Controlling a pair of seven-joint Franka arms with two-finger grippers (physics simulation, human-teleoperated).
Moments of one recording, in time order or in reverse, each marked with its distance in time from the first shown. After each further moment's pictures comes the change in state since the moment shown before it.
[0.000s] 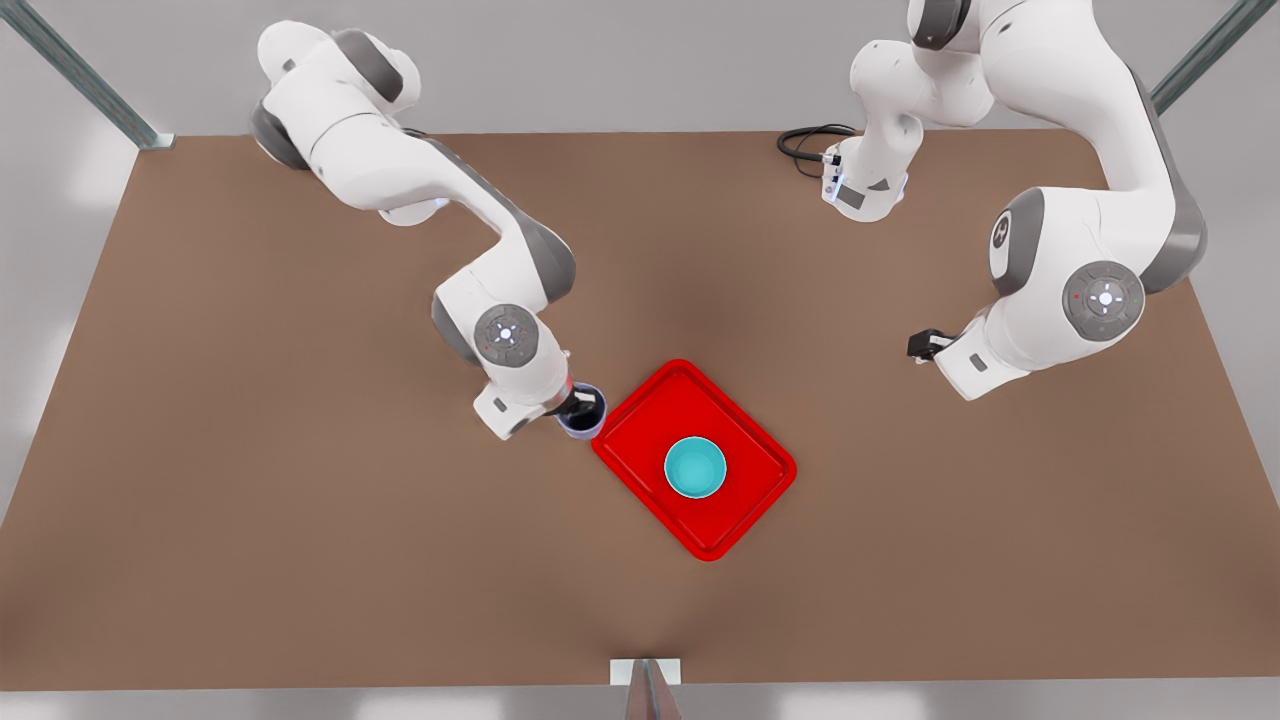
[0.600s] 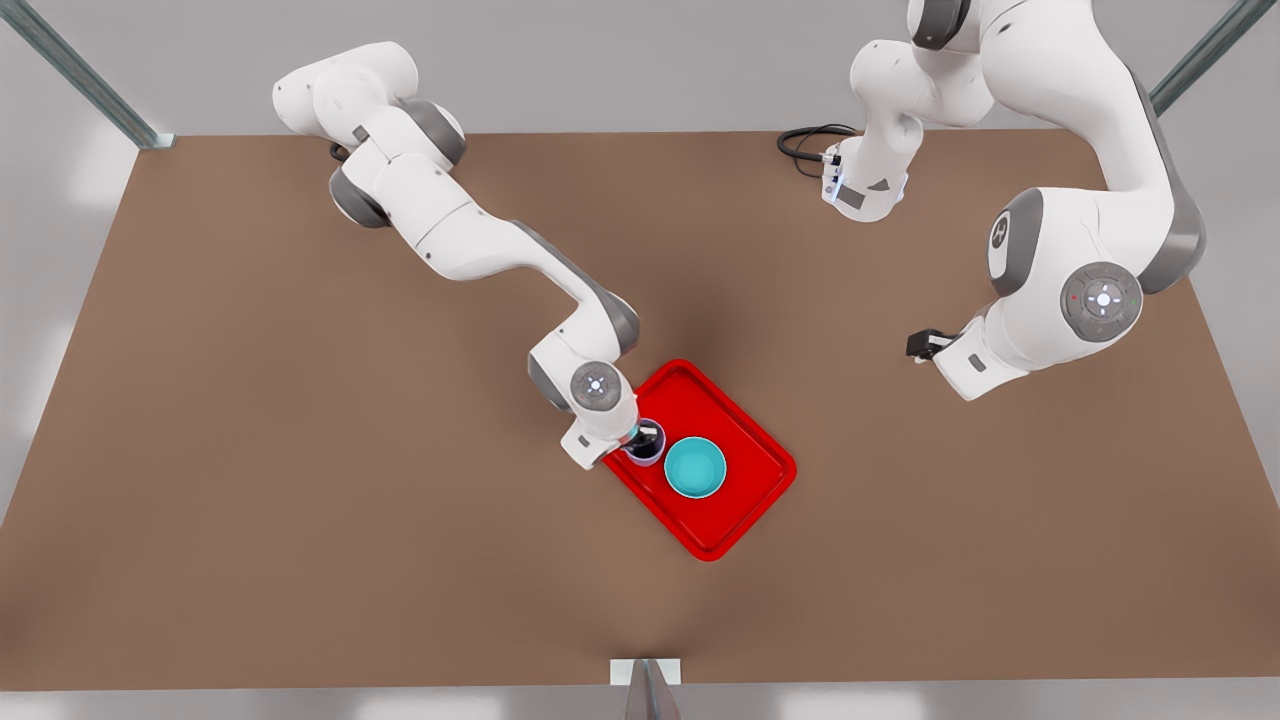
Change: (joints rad) left arm -0.002 0.000 0.000 -0.002 0.000 -0.006 -0.012; right arm 0.188 0.285 -0.150 0.077 0.007 0.275 -0.011
